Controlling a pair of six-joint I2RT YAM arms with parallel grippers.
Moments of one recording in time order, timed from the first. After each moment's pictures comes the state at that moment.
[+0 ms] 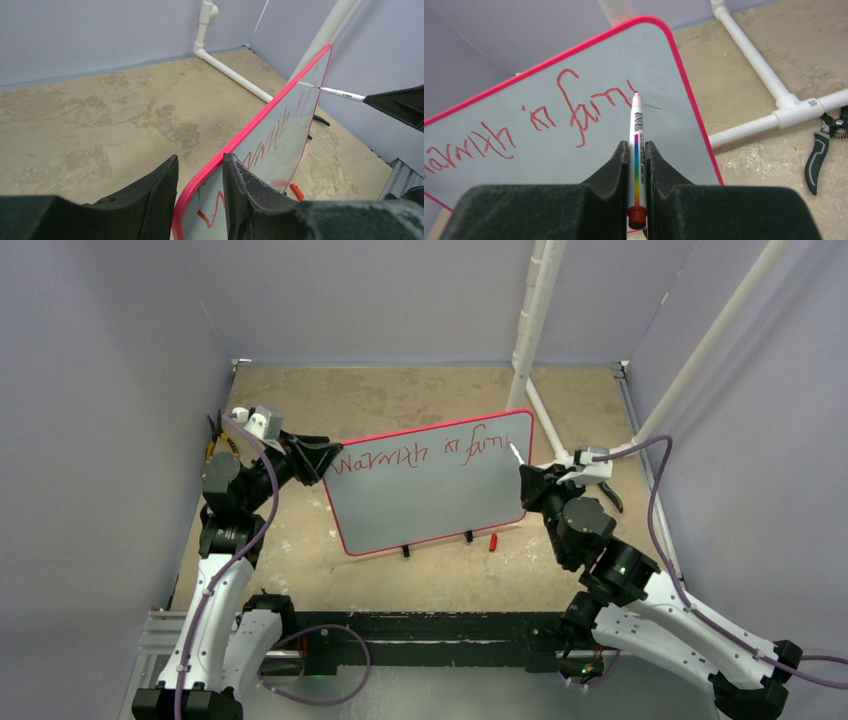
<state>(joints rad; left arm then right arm) -0.02 0.75 0.67 0.14 0.65 -0.33 0.89 0.61 0.67 -0.18 0.79 0.49</state>
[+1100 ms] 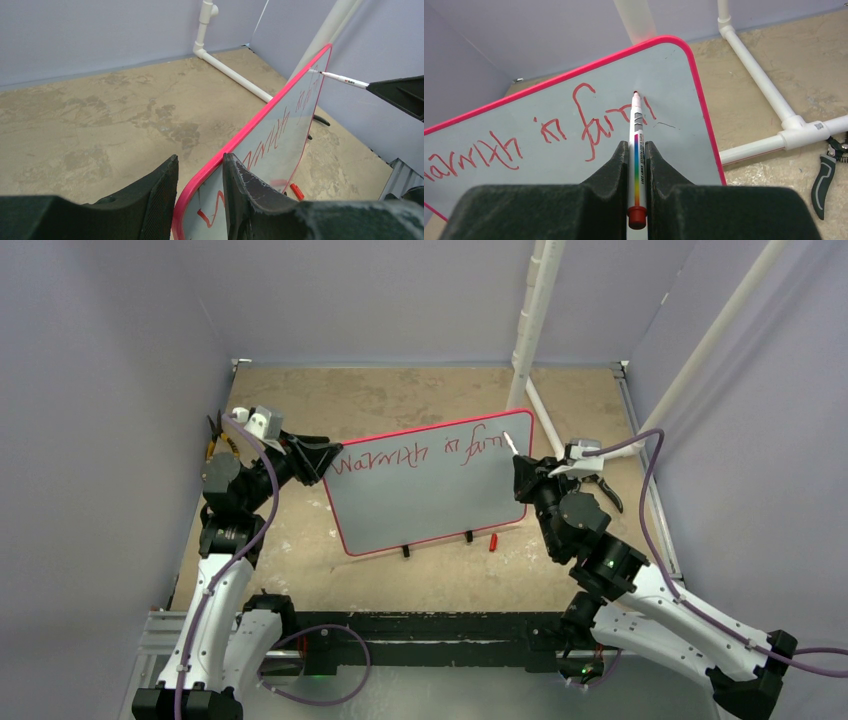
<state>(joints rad) -0.02 0.75 0.67 0.14 0.65 -0.33 0.89 0.68 0.67 -0.02 0.79 0.38</state>
